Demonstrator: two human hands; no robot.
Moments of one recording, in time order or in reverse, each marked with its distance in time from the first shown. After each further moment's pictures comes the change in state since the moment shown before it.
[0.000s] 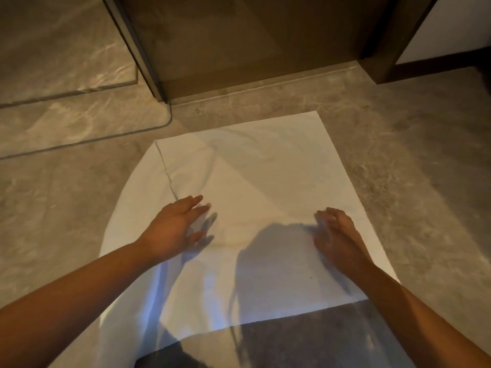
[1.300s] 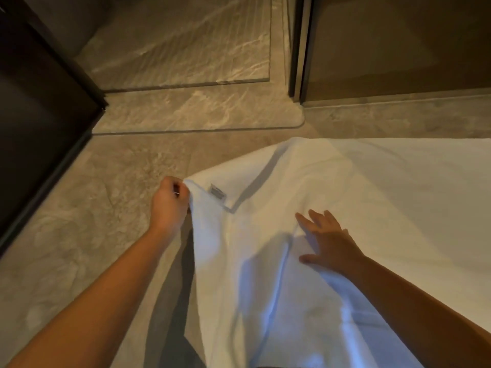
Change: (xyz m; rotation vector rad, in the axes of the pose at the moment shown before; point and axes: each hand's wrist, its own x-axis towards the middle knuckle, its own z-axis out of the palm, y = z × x) left_hand -0.112 -0.225 -0.034 -0.574 0.763 -0.822; right_hand 0.068 -0.257 0.119 -0.226 -0.422 -0.397
